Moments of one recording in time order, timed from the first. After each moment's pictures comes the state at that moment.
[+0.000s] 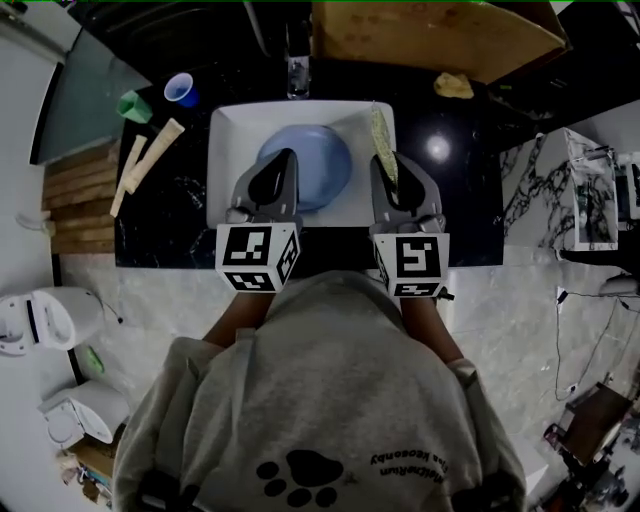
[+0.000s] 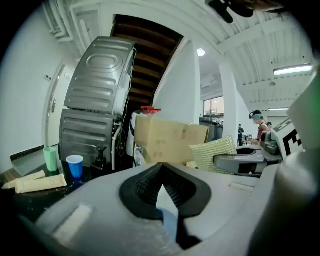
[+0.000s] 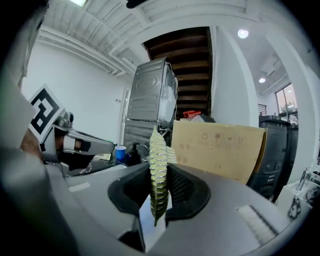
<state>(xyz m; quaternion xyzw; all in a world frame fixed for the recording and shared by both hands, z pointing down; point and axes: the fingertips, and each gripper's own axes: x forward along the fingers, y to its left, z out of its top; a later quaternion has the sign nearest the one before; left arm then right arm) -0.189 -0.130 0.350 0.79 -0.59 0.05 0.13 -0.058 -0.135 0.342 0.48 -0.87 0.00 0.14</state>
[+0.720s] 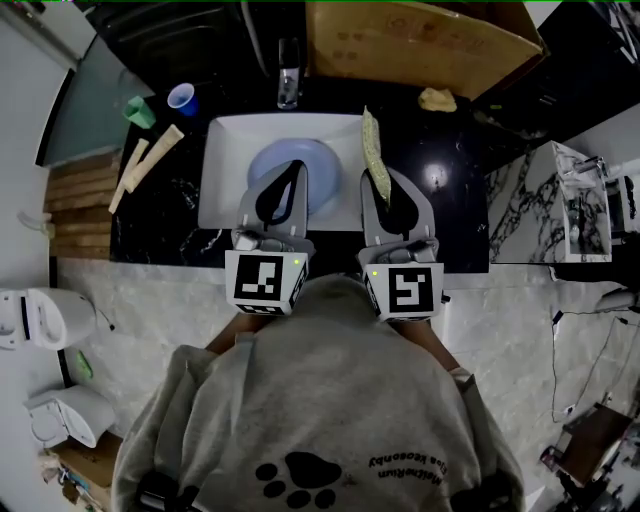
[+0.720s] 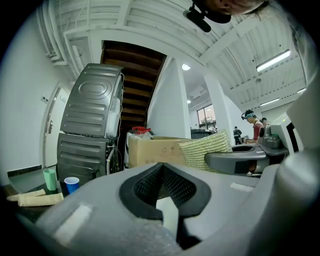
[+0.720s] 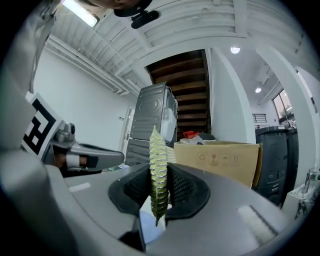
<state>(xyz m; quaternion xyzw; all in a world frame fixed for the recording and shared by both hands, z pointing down) -0.135 -0.090 0.291 0.80 -0.60 0.00 0.01 -0.036 -0.089 0.284 0.47 -0.88 -0.06 0.04</state>
